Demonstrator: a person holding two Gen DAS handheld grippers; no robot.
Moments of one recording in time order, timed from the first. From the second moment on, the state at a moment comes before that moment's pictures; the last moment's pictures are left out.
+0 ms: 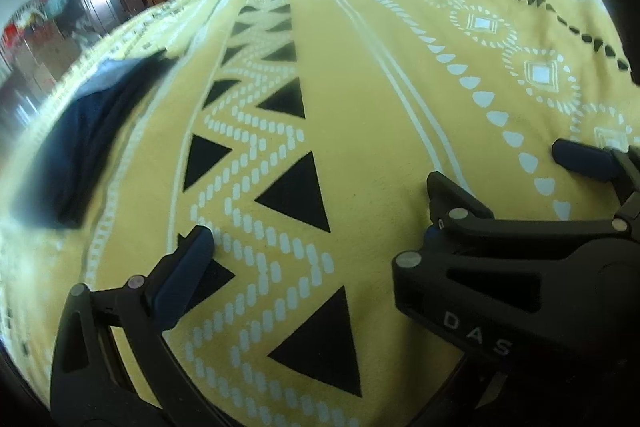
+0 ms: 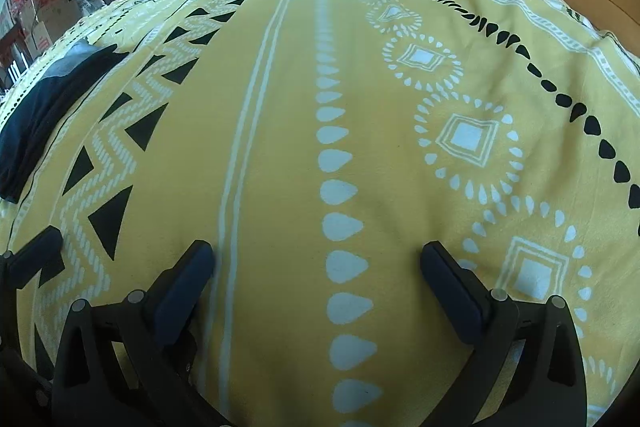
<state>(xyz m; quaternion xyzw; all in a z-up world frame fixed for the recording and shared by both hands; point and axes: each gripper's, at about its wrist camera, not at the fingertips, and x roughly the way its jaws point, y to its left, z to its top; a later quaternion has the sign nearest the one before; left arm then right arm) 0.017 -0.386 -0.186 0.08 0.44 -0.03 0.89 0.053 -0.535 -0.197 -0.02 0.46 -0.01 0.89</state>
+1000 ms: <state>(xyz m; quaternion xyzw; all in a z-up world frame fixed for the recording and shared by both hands) 0.022 -0.377 -0.191 0.04 0.46 -0.05 0.89 0.055 -0.534 -0.196 -0.01 0.46 -0.01 0.89</state>
